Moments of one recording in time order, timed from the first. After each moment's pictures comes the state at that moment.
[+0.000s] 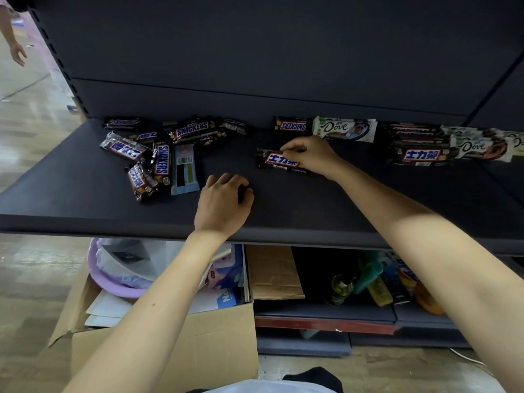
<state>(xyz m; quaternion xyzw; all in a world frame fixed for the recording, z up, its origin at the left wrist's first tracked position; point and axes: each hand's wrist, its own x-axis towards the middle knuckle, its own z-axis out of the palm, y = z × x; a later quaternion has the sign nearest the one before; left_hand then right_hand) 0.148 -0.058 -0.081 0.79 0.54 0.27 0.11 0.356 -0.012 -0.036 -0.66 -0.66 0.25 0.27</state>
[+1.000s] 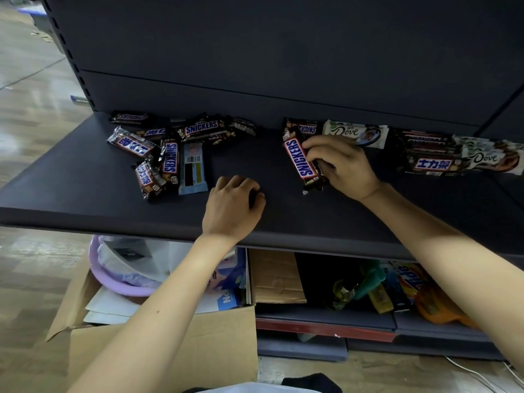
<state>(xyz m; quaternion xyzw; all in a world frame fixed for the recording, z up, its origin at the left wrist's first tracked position) 0.146 -0.061 -0.079 0.79 0.53 0.27 0.12 0.375 -0.038 -0.037 -0.32 -0.86 -0.18 0.36</state>
